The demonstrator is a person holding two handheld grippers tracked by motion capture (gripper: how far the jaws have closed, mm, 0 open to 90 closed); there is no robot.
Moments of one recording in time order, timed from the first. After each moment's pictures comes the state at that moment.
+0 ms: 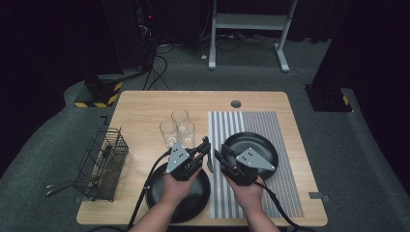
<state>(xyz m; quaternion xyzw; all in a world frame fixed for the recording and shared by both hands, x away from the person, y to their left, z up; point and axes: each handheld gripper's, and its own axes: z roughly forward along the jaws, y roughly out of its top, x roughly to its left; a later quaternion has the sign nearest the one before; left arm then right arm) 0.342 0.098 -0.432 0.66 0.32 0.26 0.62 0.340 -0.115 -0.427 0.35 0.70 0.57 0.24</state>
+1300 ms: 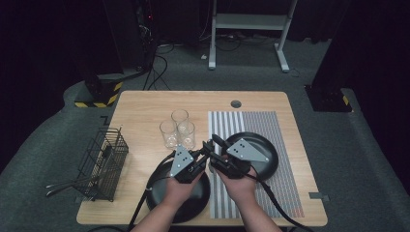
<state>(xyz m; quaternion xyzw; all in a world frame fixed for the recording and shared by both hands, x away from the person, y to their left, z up) 0.336 0.089 -0.433 0.67 0.30 0.26 0.62 0.341 -0.088 -0.387 0.31 0.70 0.60 0.24</state>
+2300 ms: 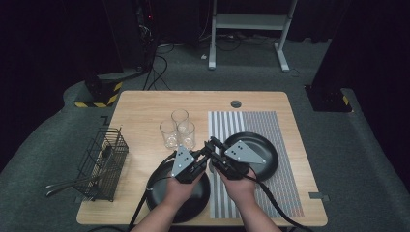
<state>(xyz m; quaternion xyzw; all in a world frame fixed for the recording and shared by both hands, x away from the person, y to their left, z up) 0.337 0.088 -0.435 0.67 0.30 0.26 0.62 0.340 -0.087 -0.395 0.31 0.71 0.58 0.26</state>
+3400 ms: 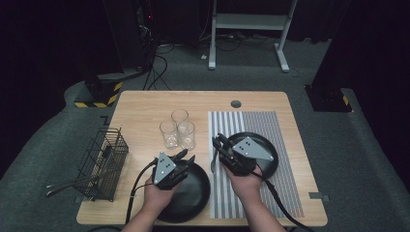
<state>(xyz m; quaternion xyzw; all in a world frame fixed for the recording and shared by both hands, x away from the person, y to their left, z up) 0.321 0.146 -0.456 0.71 0.34 0.31 0.54 0.350 -0.103 -0.394 0.33 0.70 0.58 0.26</state>
